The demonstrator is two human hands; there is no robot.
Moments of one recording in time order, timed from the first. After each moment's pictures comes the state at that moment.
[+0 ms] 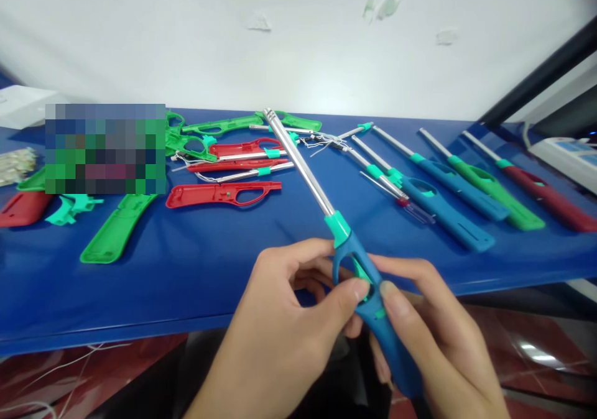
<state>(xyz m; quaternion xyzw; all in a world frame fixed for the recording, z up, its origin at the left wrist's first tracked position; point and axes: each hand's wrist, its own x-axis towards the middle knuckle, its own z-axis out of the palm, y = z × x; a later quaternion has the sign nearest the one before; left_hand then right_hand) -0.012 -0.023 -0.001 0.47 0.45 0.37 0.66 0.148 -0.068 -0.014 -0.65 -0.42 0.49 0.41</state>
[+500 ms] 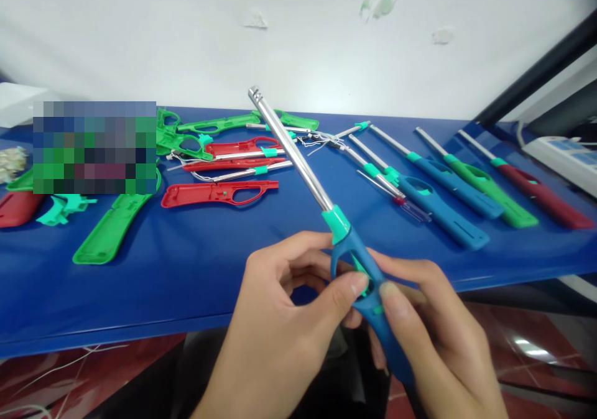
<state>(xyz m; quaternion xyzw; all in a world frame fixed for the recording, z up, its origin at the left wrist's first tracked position) -0.005 -0.024 -0.003 0.40 0.45 0.44 0.67 0.152 -0.067 -0.019 -0.64 -0.51 0.38 0.43</state>
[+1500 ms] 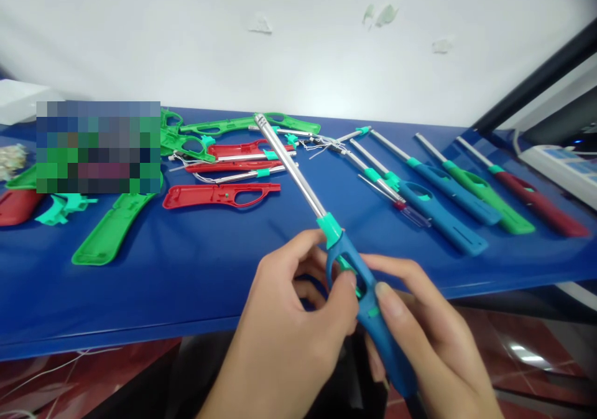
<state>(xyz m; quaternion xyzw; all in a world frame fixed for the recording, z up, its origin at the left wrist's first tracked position) -0.001 -0.024 -0.002 0.43 0.49 0.42 0.63 0.157 -0.062 -0.026 -0.58 -0.47 0.52 0.41</state>
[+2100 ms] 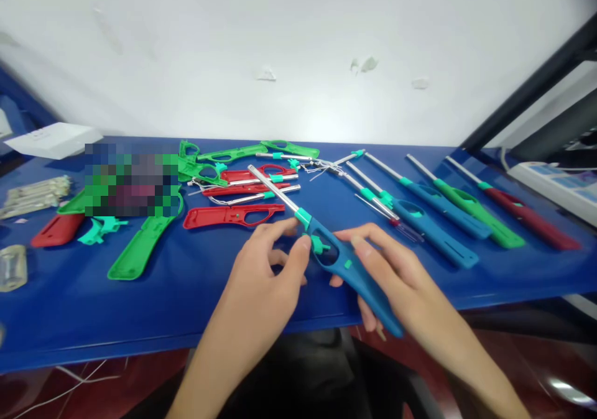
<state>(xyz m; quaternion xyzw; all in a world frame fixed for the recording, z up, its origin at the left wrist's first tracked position) -0.031 0.000 -0.011 0.54 0.61 0.41 0.41 0.163 0.003 -0.008 -0.52 -0.55 0.56 0.34</state>
